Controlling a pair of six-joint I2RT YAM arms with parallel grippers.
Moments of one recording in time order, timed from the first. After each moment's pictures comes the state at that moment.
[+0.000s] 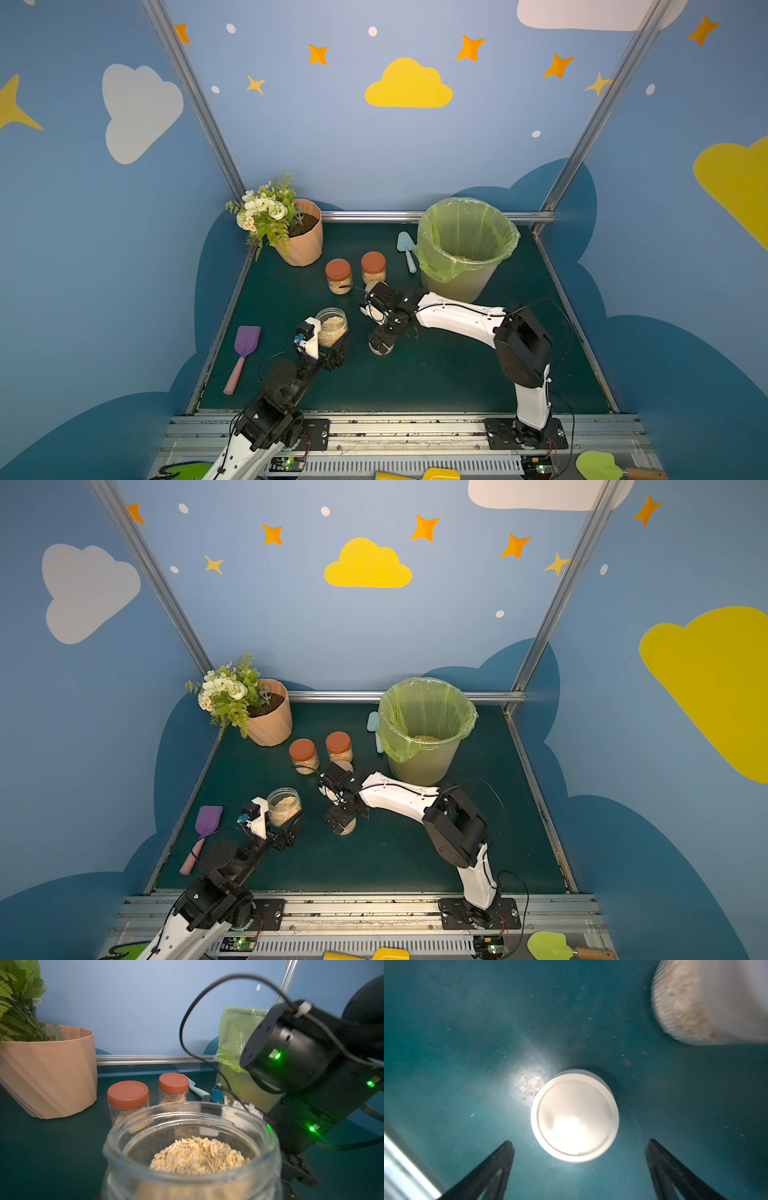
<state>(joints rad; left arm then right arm) -0.57 0.04 0.10 -0.13 -0.13 -0.17 1.04 1.94 1.50 -0.79 -0.03 0.08</state>
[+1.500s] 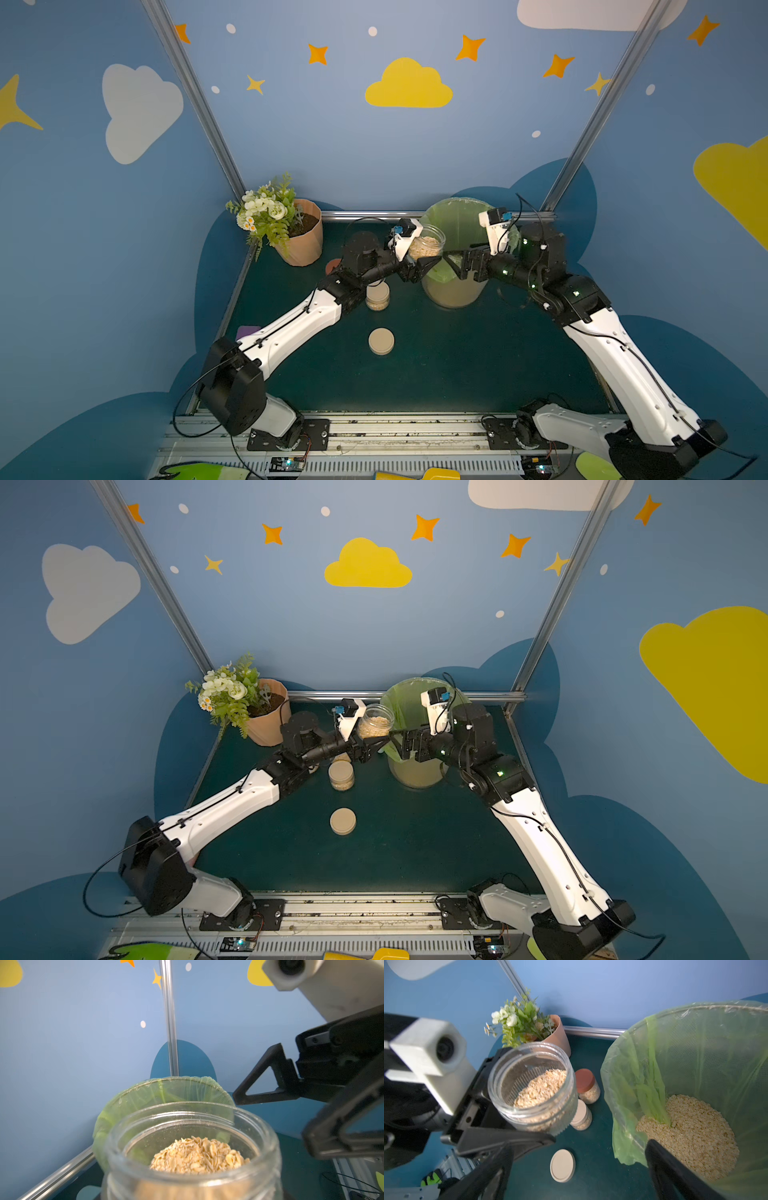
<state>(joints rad) -0.64 1.52 1.24 0.25 0.40 0.02 0.47 1.15 1.38 -0.58 -0.31 0.30</state>
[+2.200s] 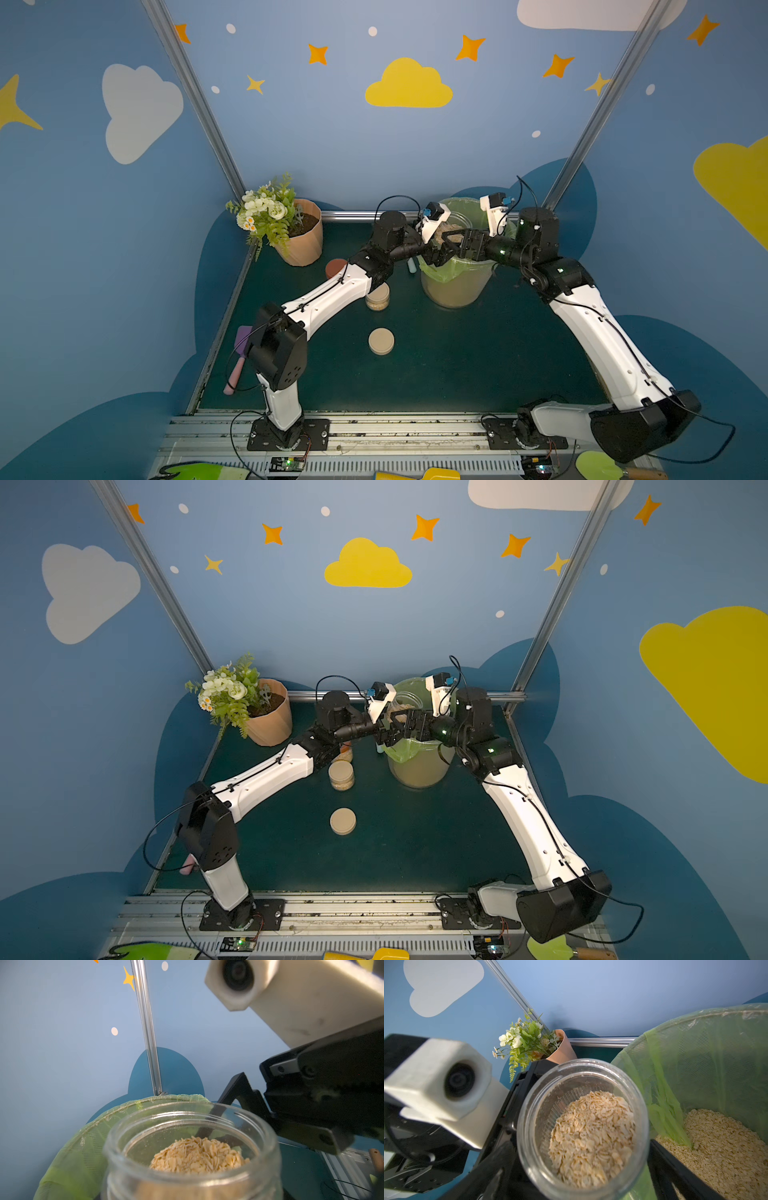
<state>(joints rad) -0.67 1.80 1.57 0.22 0.50 0.03 0.38 1.31 1.43 -0.46 -0.45 0.36</state>
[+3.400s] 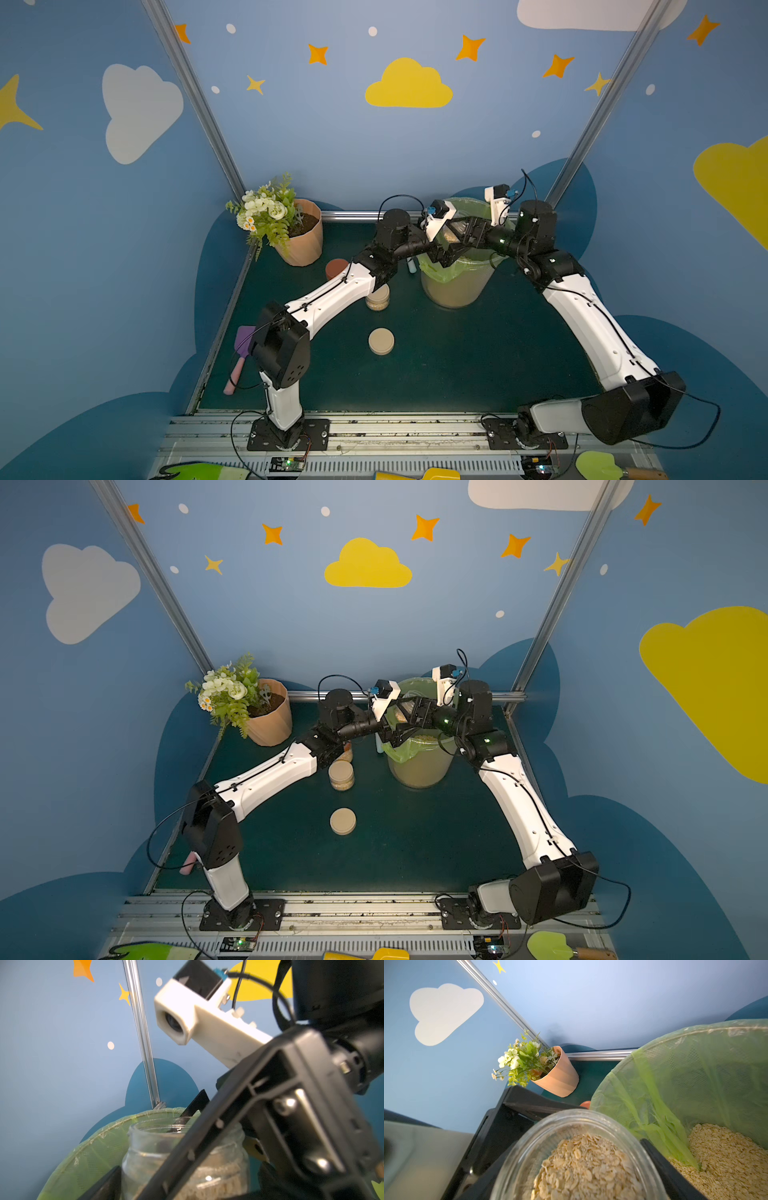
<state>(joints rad) -0.68 1.82 1.60 0.26 0.50 0.03 0.30 1.38 1.42 -0.31 -0.48 0.48</state>
